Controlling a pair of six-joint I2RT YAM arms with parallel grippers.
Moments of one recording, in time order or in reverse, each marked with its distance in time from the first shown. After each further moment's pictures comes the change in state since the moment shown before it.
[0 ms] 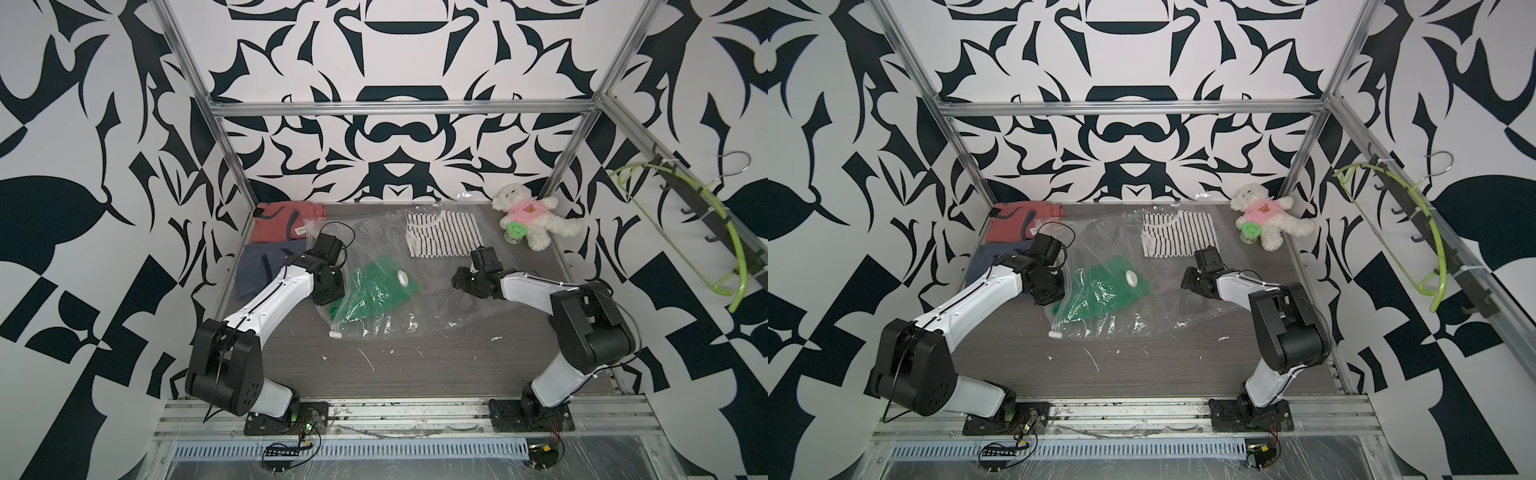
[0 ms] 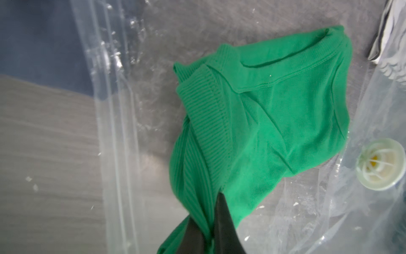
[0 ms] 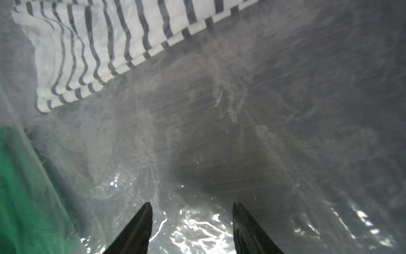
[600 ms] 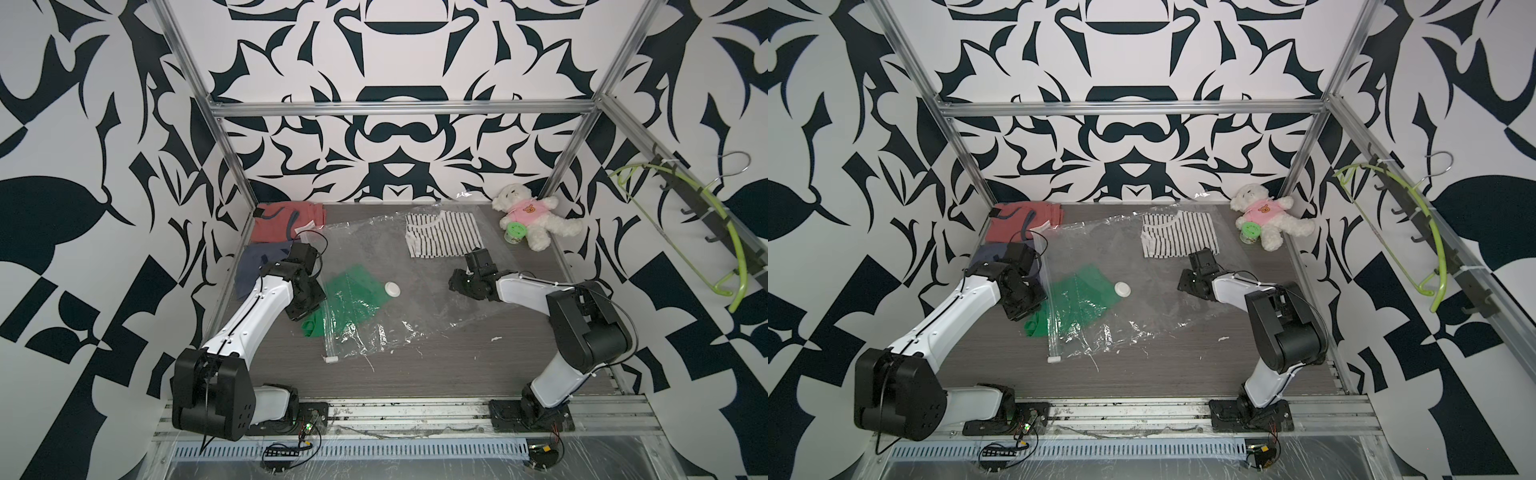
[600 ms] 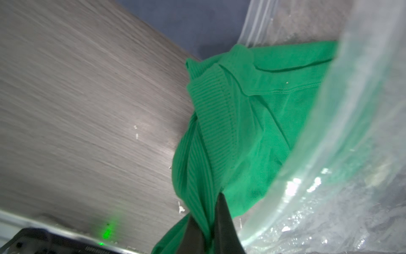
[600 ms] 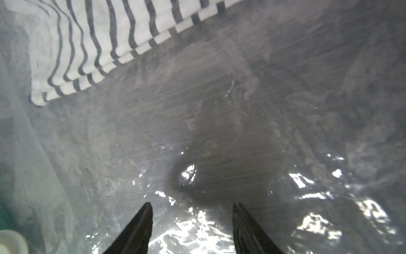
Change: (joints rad) left arm 0.154 -0.123 -0.077 -0.177 -0.094 -0.039; right arm 0.038 0.014 -0.003 0.006 0.043 0.011
